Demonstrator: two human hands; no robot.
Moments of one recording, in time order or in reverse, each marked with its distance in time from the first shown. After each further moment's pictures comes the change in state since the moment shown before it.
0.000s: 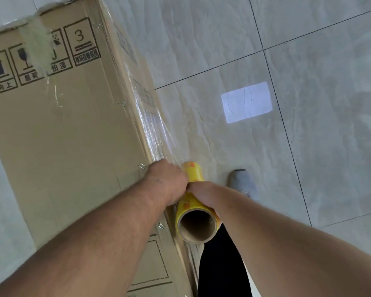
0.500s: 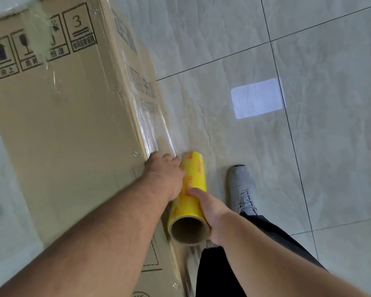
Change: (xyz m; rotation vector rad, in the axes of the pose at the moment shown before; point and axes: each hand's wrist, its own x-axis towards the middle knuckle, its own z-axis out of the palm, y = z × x) left_hand 0.004 0.027 -0.002 -0.004 -0.117 -0.174; right_hand -0.001 0.073 0.014 0.698 -0.134 0.009
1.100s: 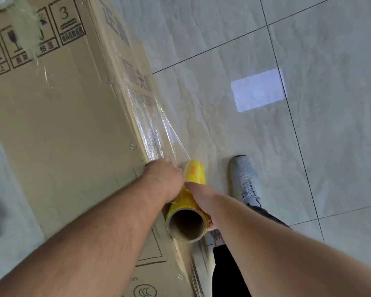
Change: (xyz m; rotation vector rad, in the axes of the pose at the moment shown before) left_hand 0.002 0.013 0.023 0.130 -0.022 0.177; right_hand 0.026 -0.004 0.011 -0.405 0.093 0.063
